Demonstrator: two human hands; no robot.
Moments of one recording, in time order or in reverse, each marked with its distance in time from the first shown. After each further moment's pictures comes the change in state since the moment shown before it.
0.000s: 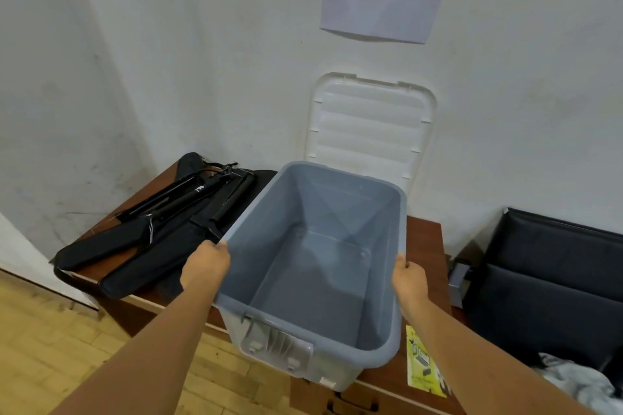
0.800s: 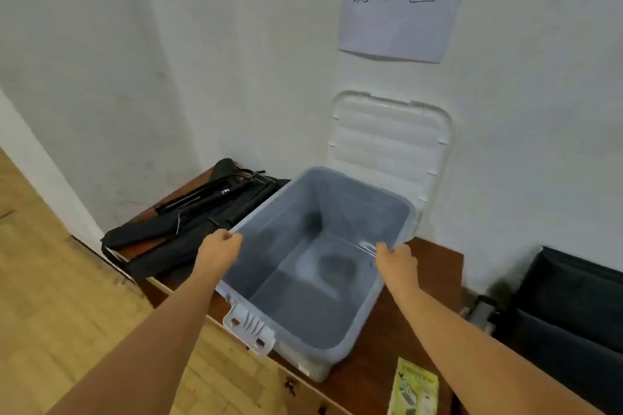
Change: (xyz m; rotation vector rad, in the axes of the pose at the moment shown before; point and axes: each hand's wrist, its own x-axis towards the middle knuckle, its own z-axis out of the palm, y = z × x) left_hand -0.089 0.081 -0.010 -0.296 0.070 -0.040; right_hand 0.041 -0.062 -0.047 -0.119 -0.239 -0.222
